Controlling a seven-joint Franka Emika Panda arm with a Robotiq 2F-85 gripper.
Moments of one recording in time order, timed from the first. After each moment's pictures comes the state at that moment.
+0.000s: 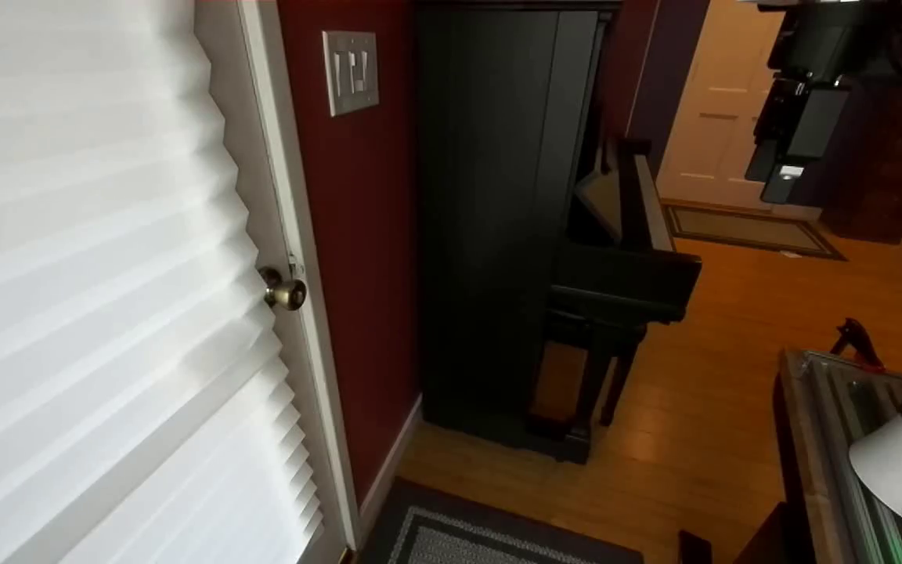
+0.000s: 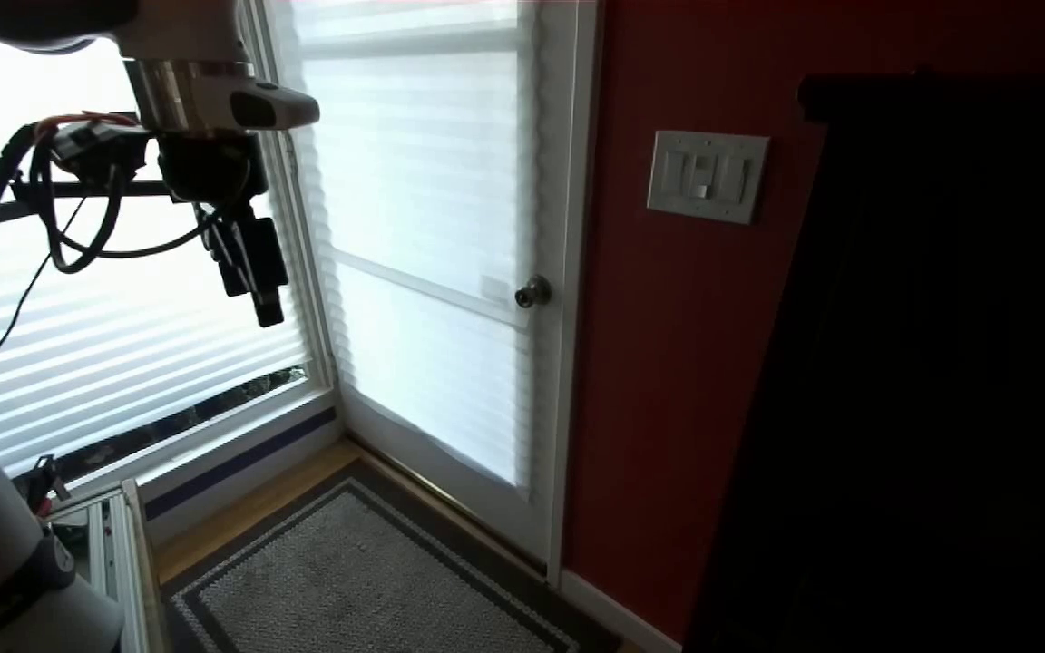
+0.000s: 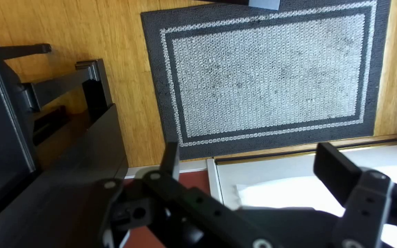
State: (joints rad) arm -0.01 -0.95 -0.04 -2.75 -0.02 1.81 -0.11
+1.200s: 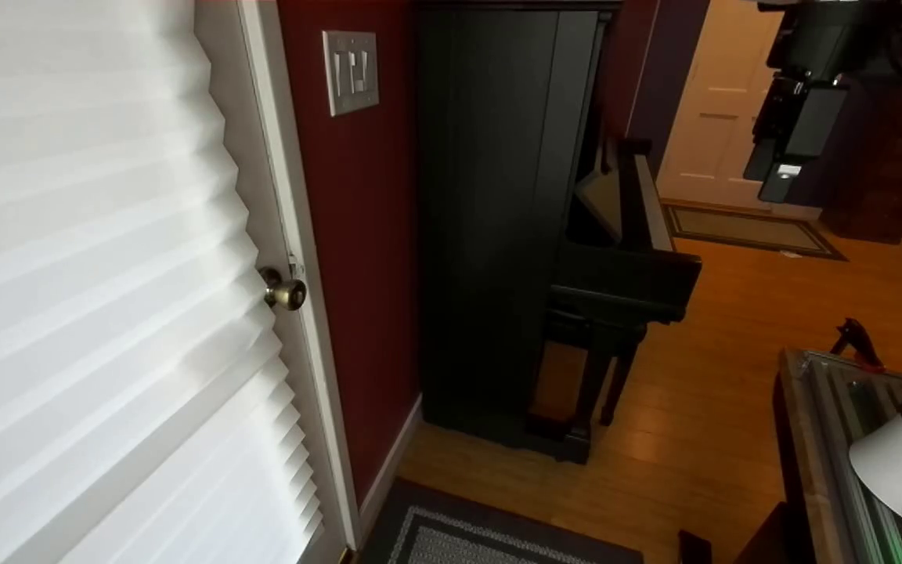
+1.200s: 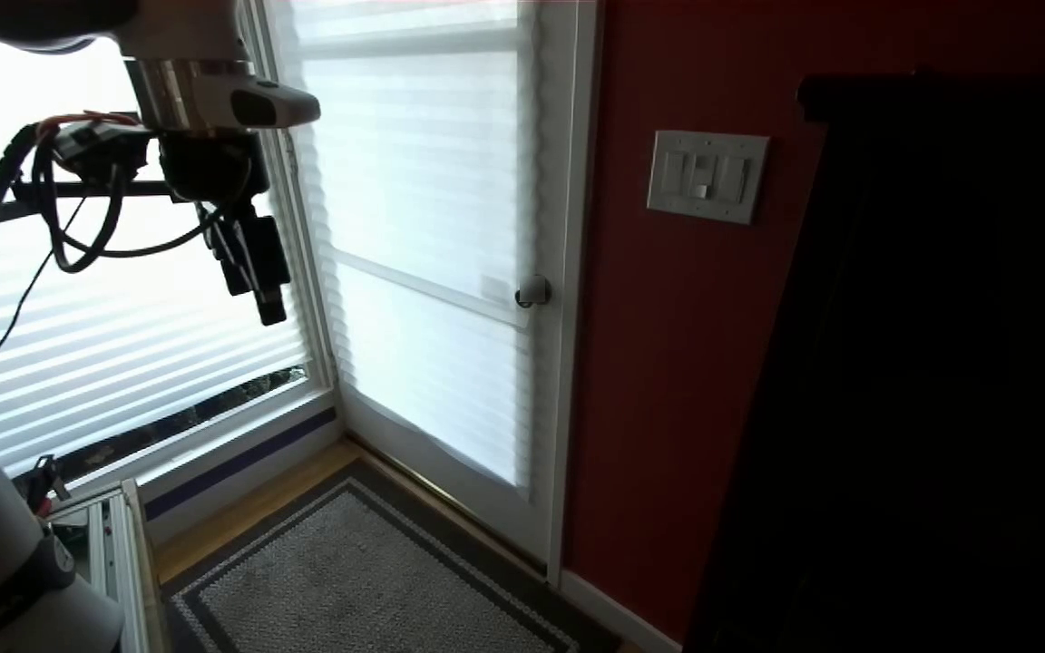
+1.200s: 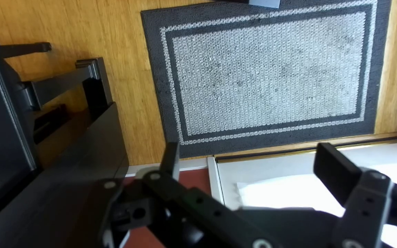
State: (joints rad) arm -0.01 -0.95 -0.04 -2.75 -0.02 1.82 -0.10
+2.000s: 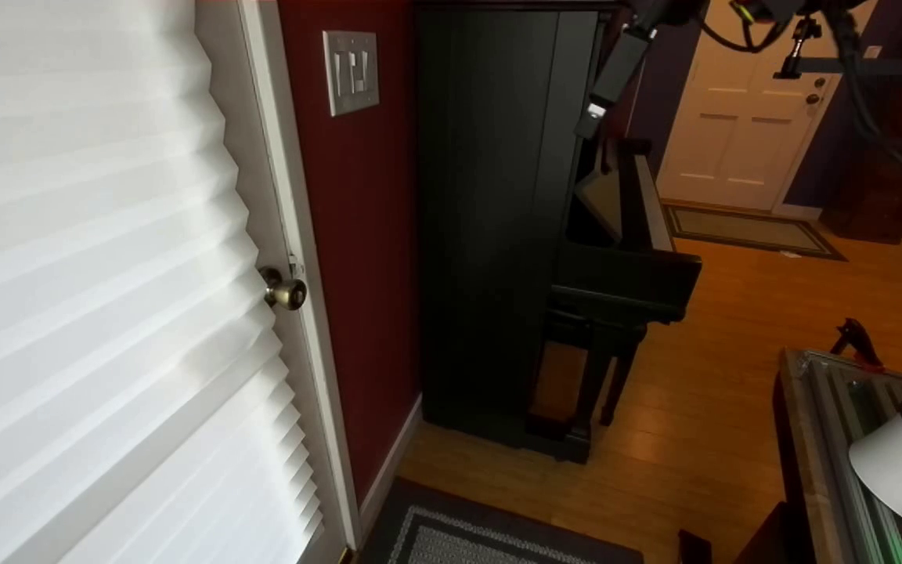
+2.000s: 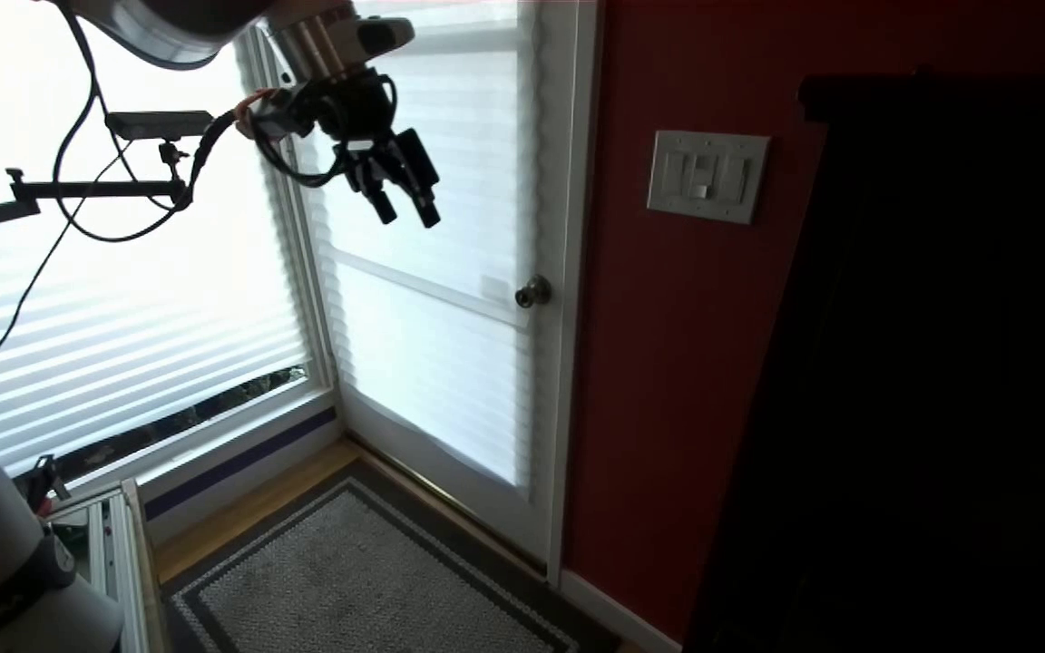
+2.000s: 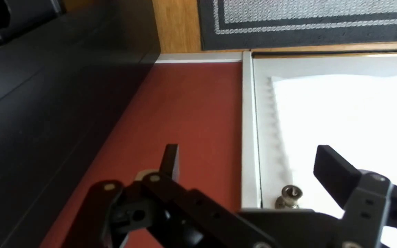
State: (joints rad) arm -0.02 -0.55 0.08 -2.48 -0.12 2.28 0.00
